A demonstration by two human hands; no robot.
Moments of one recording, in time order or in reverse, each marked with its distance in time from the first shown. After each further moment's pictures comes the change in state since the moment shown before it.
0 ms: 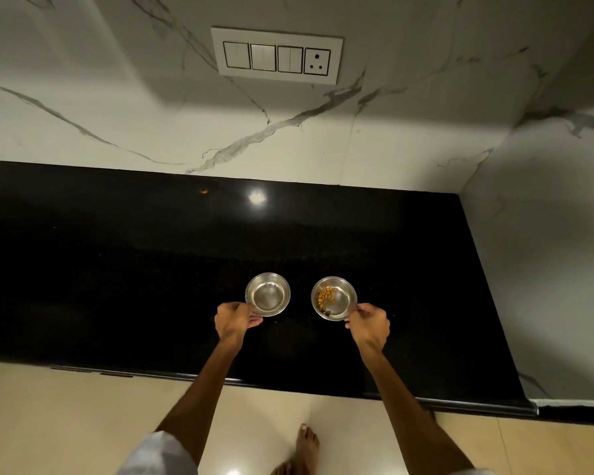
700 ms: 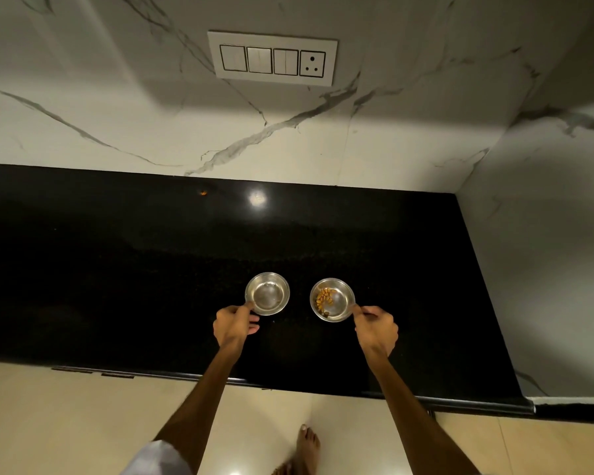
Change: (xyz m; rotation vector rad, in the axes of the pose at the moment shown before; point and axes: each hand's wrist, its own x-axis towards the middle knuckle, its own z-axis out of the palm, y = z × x) left_hand -0.012 -0.008 0.001 0.016 0.042 0.012; right_hand 0.004 0.014 -0.015 -0.065 0.068 -0.044
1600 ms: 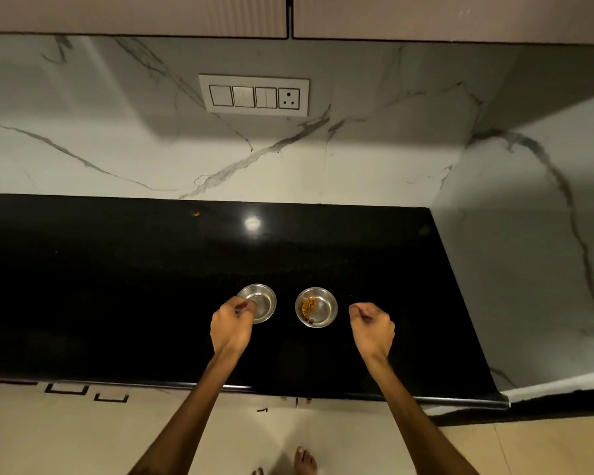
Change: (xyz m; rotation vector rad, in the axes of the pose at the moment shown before) left_hand -0.066 0.035 0.001 0.423 0.040 0.492; right_hand -0.018 -0.018 -0.048 0.001 0.064 -0.240
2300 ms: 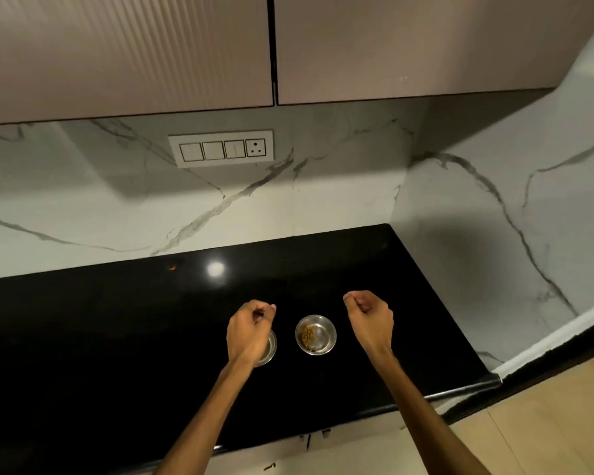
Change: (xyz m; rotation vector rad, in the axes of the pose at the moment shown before) left_hand 0.034 0.061 -0.021 -0.078 -0.202 0.280; right_hand -0.018 -0.092 -0.026 0.235 0.089 -0.001
